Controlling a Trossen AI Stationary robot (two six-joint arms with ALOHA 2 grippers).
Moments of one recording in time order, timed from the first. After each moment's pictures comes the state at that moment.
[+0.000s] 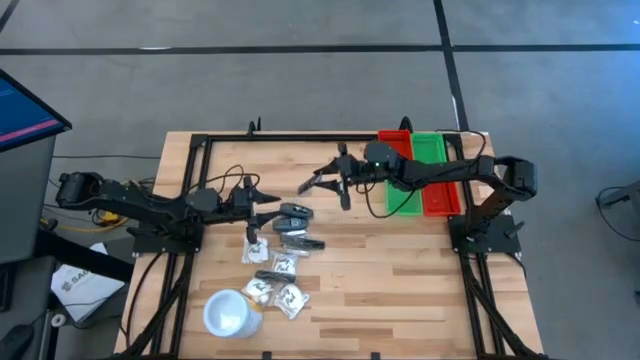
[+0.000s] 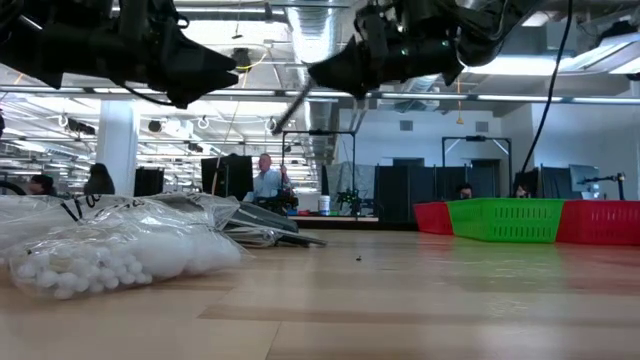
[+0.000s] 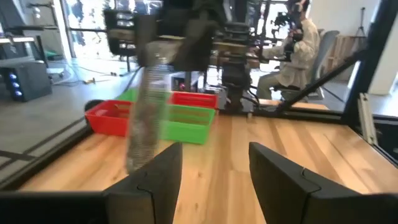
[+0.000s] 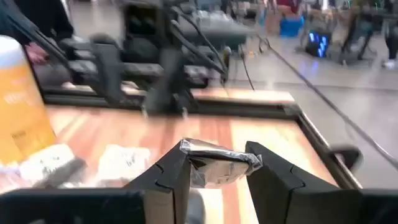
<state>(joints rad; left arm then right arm) -0.04 0.95 0.21 0.71 -0.22 -0.04 -0.29 1.59 0.94 0.48 -0.29 -0.12</state>
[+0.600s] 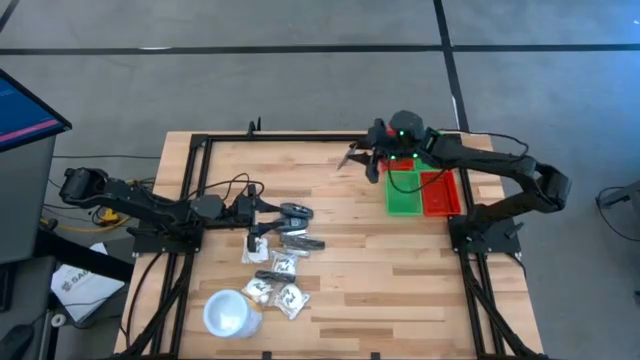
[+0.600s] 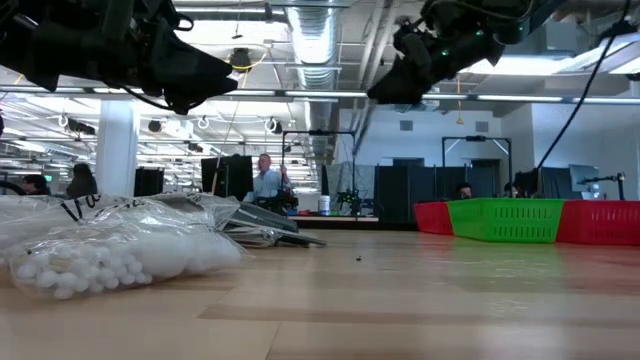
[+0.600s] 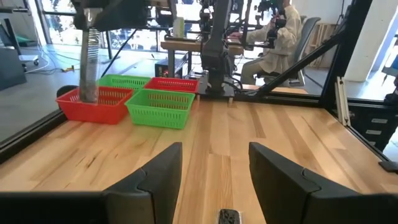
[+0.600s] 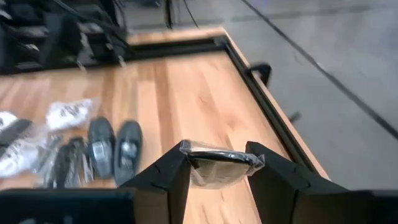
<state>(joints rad) -0.10 1.00 0.21 0.71 -0.21 -0.06 -0.53 1.34 0.94 -0.05 -0.29 -0.15</state>
